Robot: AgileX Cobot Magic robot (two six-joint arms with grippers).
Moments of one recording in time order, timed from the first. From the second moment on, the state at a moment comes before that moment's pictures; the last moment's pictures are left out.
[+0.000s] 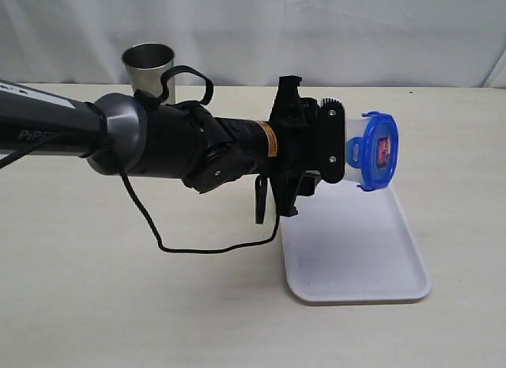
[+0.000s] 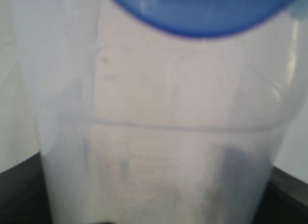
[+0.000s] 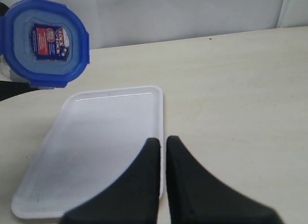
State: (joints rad) left arm -0.81 2.04 -1.27 0.24 -0.14 0.86; right arm 0.04 0.01 0.00 0.04 0.37 0.07
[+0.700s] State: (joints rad) left arm -0.81 2.04 -1.27 0.94 -0.12 0.94; right arm 0.04 0.01 0.00 0.04 0.37 0.07
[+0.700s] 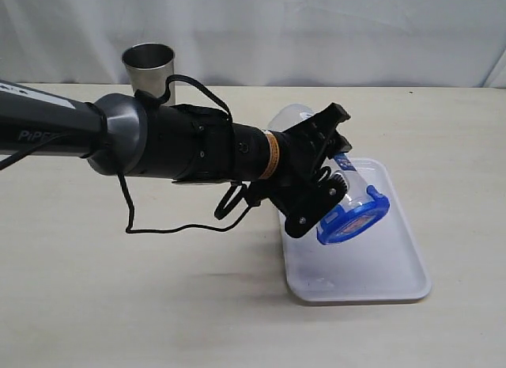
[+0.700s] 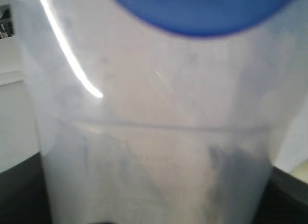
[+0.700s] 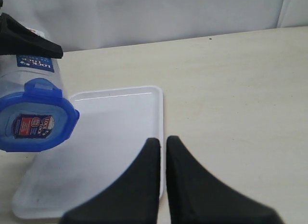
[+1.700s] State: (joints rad) left arm -0.81 2.26 -1.27 0.44 -0.95 -0.43; right arm 0.04 0.01 0.00 0.04 0.37 0.07
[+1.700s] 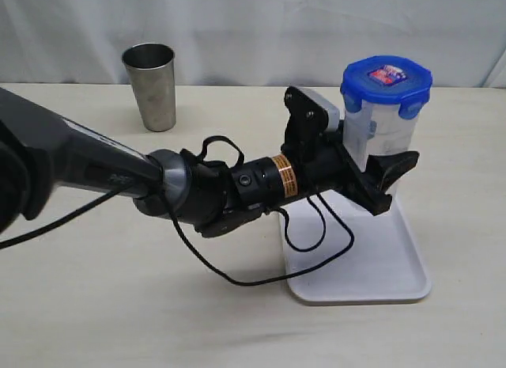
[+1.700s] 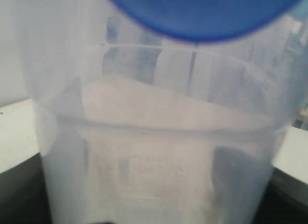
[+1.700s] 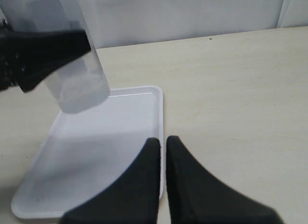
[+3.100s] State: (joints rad) left arm -0.72 2.46 -1.33 0.78 -1.09 -0.45; right arm 0.04 0.01 0.00 0.04 0.37 0.07
